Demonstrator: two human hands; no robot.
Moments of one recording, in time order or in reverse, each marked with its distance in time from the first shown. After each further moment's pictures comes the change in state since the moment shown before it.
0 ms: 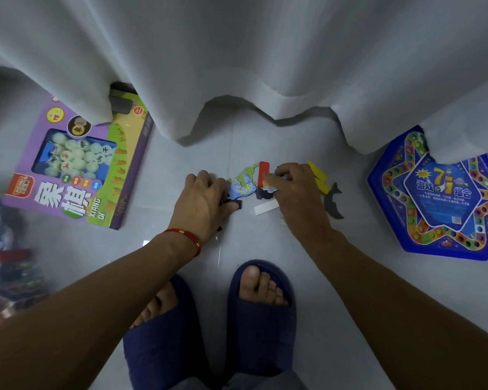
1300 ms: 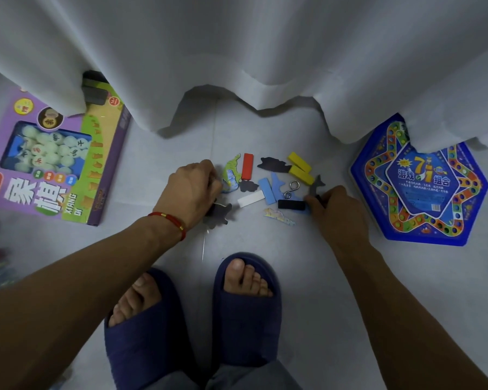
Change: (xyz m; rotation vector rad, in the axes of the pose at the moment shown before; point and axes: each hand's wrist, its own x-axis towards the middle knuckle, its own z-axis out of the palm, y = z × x) left_hand 0.018 0.014 -0.007 -0.073 0.021 -0.001; right_hand -0.048 0.057 -0.051 -0.154 -0.225 0.655
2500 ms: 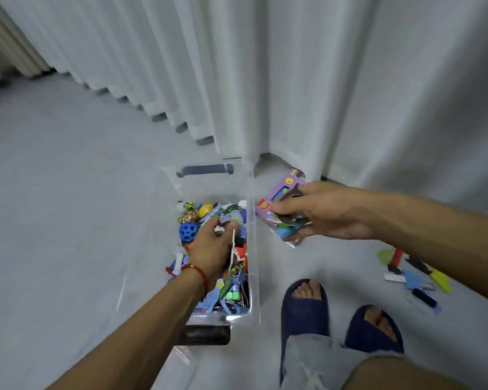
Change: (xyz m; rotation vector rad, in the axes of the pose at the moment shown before) left_hand -0.309 -0.042 -0.276 -0.960 0.564 -0.732; right_hand -0.291 -0.351 -0.179 0.537 -1.256 -0.531
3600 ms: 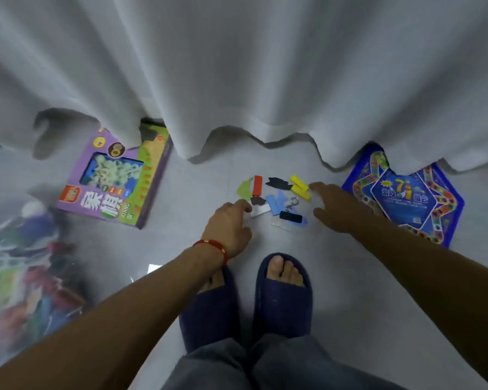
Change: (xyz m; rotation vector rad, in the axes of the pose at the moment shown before) left_hand 0.040 -0.094 0.349 1.039 -0.758 0.348; right_hand -0.063 0.356 -0.302 -0.704 0.773 0.390
